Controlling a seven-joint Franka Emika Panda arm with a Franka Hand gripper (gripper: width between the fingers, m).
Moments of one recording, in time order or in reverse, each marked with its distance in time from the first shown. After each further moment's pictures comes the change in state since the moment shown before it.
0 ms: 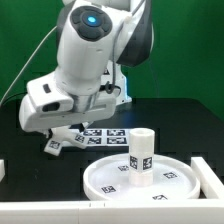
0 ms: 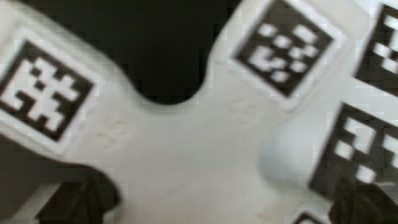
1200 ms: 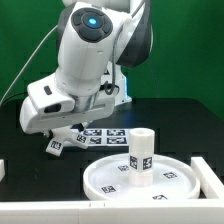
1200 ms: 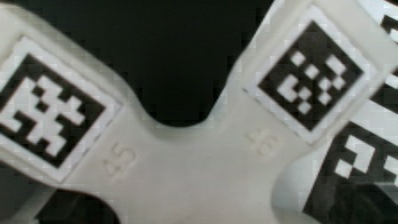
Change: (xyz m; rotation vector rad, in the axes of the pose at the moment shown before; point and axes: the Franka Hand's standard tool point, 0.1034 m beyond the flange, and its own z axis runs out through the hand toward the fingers) arm -0.005 -0.001 0.008 -0.005 -0.003 -0.072
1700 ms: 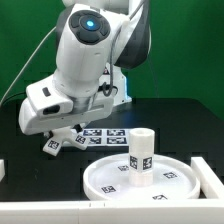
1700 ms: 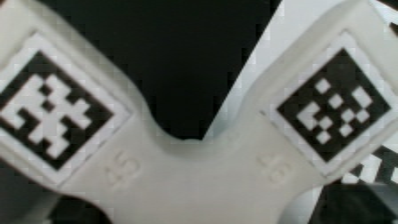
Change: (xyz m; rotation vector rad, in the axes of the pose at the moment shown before) arm -0.002 0.001 0.004 0.005 -0.002 0.001
